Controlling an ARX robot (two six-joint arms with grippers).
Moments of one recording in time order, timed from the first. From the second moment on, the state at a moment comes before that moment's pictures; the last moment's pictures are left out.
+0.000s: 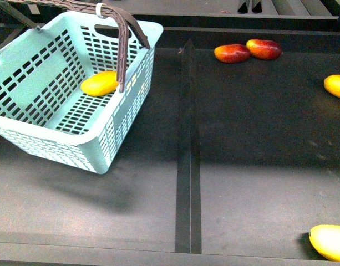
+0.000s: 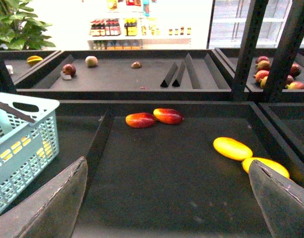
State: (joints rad) left arm 0.00 0.76 0.02 0.73 0.00 -0.01; right arm 0.00 0.01 0.02 0.00 0.00 -0.01
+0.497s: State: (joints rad) left arm 0.00 0.35 0.02 0.35 0.00 -0.01; right arm 0.00 0.01 0.02 0.00 0.00 -0.01
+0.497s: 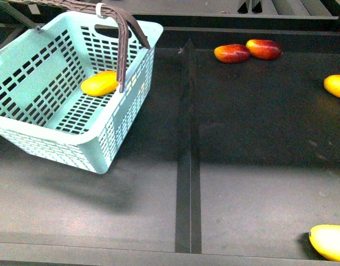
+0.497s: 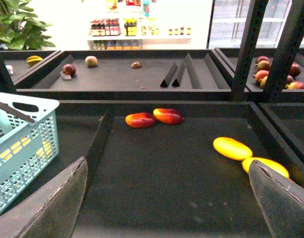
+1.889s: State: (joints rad) left arm 0.00 0.01 0.02 0.00 0.00 -0.01; right arm 0.00 0.01 0.02 0.00 0.00 -0.01
